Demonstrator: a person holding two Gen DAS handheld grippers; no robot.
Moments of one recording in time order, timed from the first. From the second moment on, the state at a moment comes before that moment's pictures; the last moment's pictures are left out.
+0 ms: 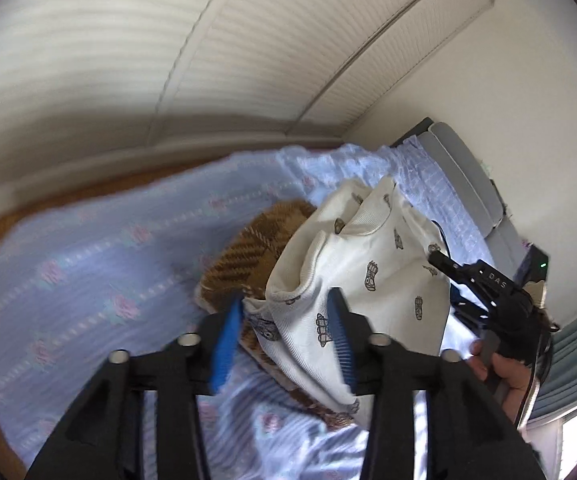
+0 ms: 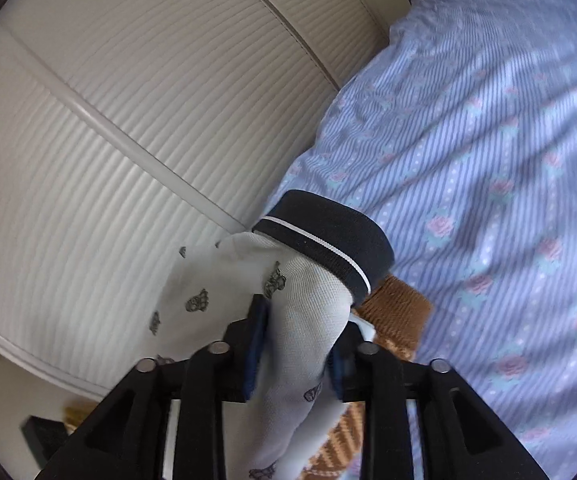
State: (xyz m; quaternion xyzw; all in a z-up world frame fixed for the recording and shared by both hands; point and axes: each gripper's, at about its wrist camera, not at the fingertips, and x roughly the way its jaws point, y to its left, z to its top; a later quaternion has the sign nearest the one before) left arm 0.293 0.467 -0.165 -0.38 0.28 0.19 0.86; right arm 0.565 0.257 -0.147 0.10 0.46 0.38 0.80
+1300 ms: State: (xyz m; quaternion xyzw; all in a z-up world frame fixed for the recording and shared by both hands) left arm 0.253 0.343 -0.088 -0.16 0.28 0.08 0.94; right arm 0.395 0.169 -0.065 -0.08 0.22 0.39 0.89
